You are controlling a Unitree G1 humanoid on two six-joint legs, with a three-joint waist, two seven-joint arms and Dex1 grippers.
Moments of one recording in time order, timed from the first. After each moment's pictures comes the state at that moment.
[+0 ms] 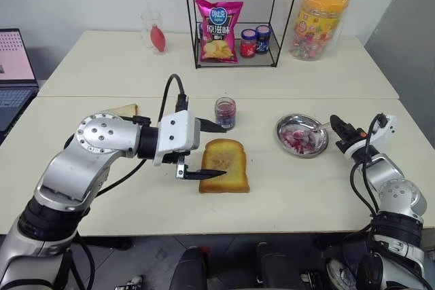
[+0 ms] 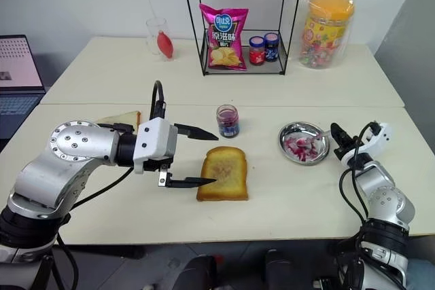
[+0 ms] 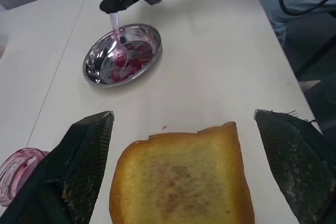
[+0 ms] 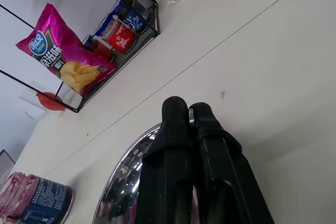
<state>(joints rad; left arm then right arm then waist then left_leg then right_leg) -0.50 0.86 -0.10 -0.44 -0.41 0.45 -1.12 -0.40 -0.32 -0.54 0.14 0.85 0.69 0.26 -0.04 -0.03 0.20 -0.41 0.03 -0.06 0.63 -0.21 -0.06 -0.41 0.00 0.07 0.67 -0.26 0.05</state>
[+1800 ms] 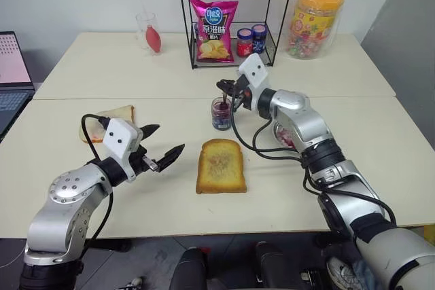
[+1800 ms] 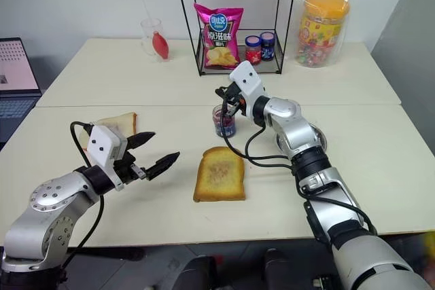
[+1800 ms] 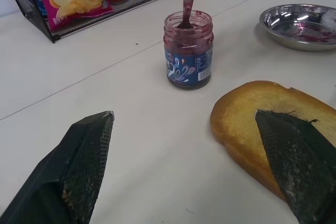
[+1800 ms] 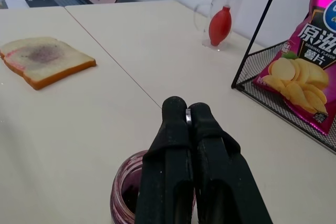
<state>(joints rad) -0.07 0.64 0.24 -0.41 -0.44 0.49 -0.67 -1.01 -0.18 0.21 0.57 0.12 0.21 0.63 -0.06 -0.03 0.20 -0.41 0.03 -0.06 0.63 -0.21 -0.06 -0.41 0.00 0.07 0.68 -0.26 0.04</state>
